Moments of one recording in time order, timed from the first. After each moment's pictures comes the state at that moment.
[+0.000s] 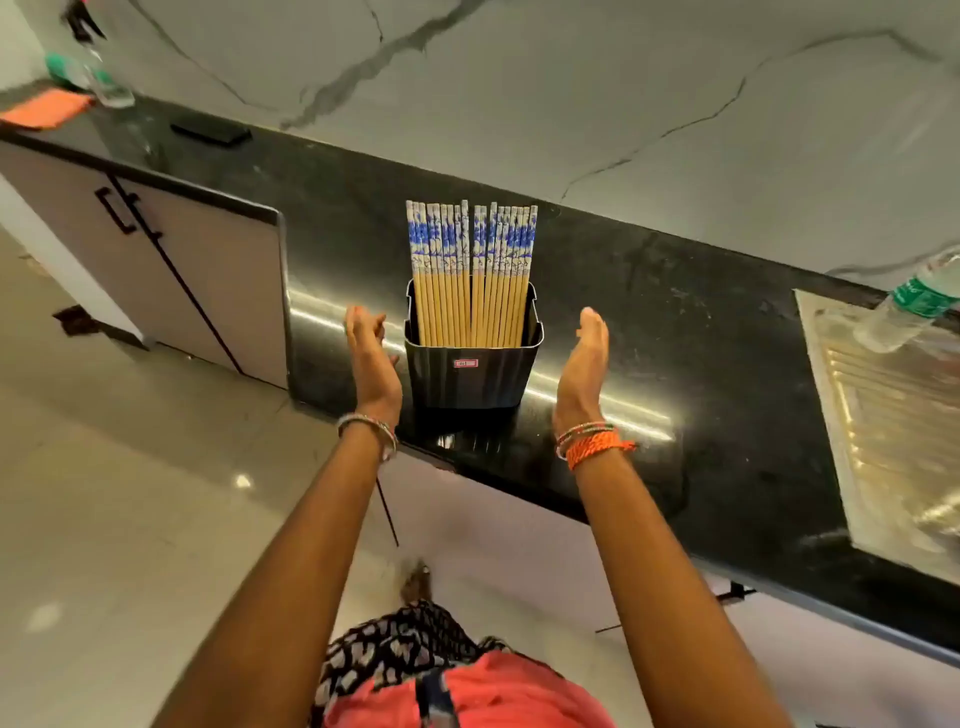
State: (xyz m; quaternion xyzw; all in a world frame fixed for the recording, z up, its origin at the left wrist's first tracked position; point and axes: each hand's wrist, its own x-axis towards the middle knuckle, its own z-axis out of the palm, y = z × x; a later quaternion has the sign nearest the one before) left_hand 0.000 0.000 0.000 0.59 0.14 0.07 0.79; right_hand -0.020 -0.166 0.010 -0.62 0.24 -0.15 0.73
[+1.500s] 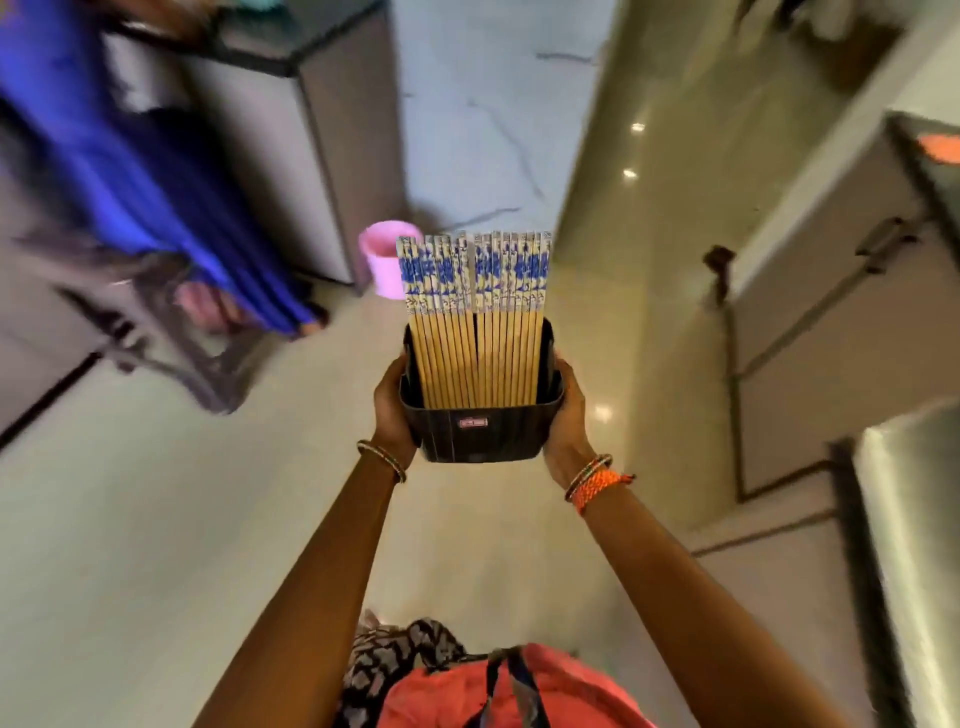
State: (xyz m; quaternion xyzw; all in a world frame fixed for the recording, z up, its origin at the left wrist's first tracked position) left_hand -0.438 0.157 -0.040 0.22 0.36 0.55 0.72; right_hand -0.289 0.124 -0.030 -0.53 -0.25 0.58 0.56
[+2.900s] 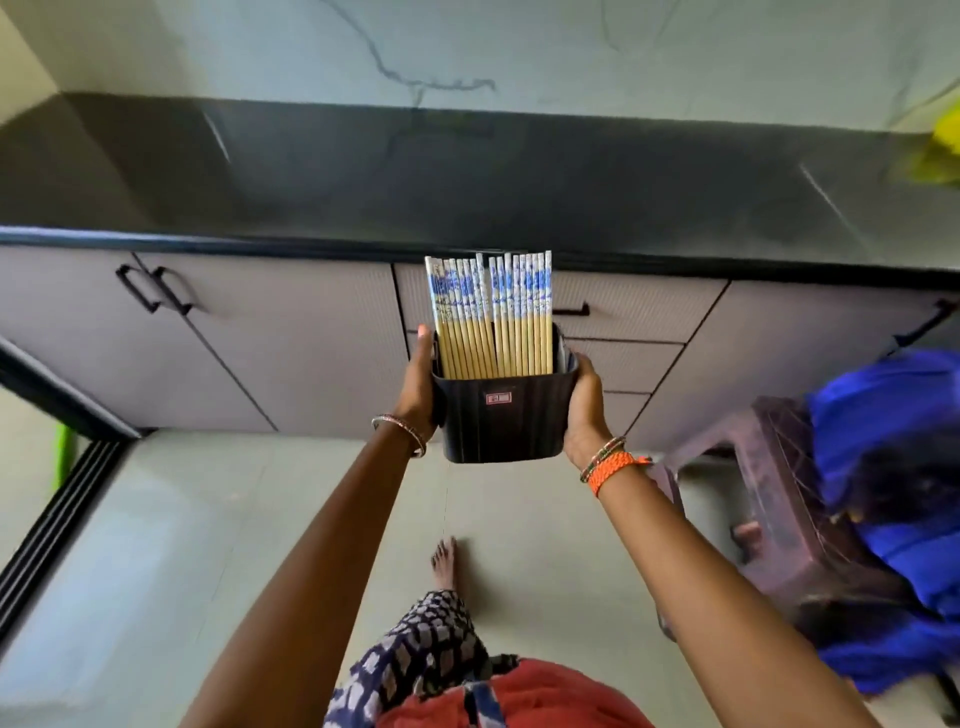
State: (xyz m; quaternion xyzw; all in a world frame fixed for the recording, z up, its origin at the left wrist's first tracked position) left_hand -1.425 0.253 -0.048 0.04 0.57 0.75 0.32; right_hand -1.349 0.403 -0.073 -0.32 -0.55 0.76 0.14
